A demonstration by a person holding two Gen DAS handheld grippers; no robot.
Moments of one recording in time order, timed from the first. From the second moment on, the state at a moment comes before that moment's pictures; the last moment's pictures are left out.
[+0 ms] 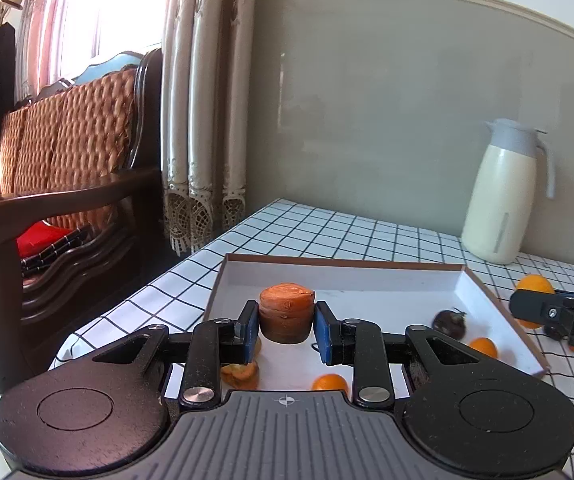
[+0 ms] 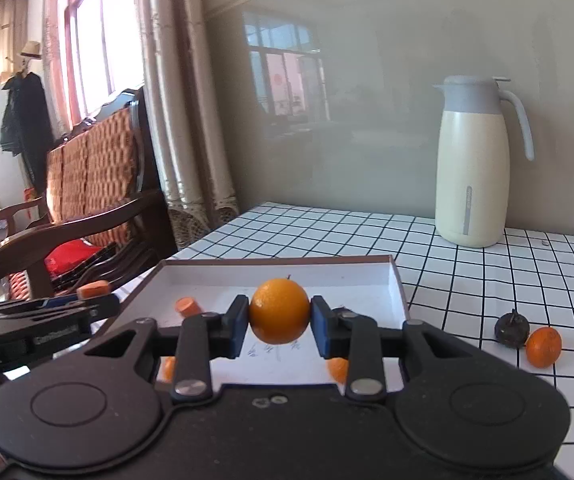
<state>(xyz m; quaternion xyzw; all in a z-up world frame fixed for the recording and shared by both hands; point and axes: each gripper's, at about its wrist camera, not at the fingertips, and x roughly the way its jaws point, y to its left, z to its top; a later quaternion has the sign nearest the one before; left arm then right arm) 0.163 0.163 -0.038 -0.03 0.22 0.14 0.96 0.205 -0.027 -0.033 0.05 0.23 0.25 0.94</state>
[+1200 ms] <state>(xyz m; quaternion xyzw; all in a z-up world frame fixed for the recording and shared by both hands) 0.228 0.184 -0.063 -0.02 0.20 0.21 0.96 0.269 -0.040 -0.059 0.09 0.19 0.17 0.96</state>
